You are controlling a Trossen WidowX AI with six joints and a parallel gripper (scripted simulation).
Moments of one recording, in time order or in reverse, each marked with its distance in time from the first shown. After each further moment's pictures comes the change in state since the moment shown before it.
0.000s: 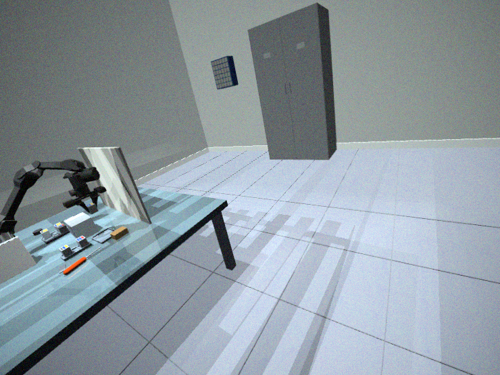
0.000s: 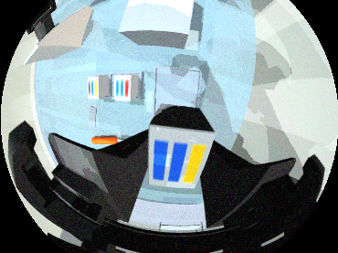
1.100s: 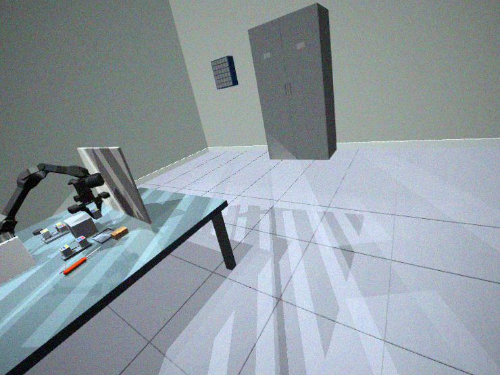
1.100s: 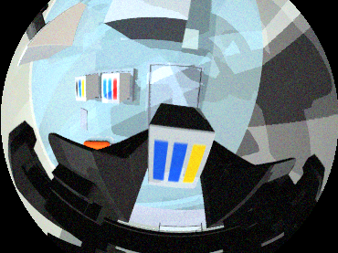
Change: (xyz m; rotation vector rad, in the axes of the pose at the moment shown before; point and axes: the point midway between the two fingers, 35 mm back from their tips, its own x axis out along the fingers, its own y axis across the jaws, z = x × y) arm 0.036 -0.005 -0.003 -0.003 0.004 -0.001
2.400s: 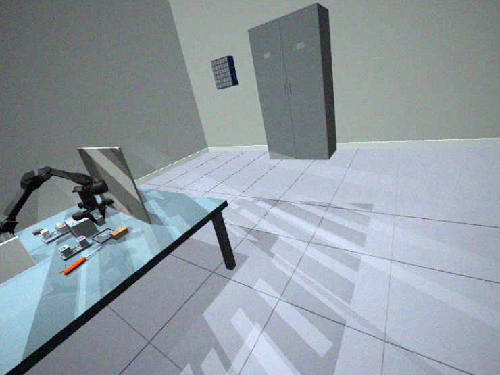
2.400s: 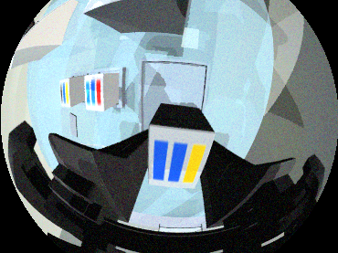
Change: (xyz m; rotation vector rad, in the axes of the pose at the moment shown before) arm 0.042 -0.002 0.000 0.000 -0.001 -0.001
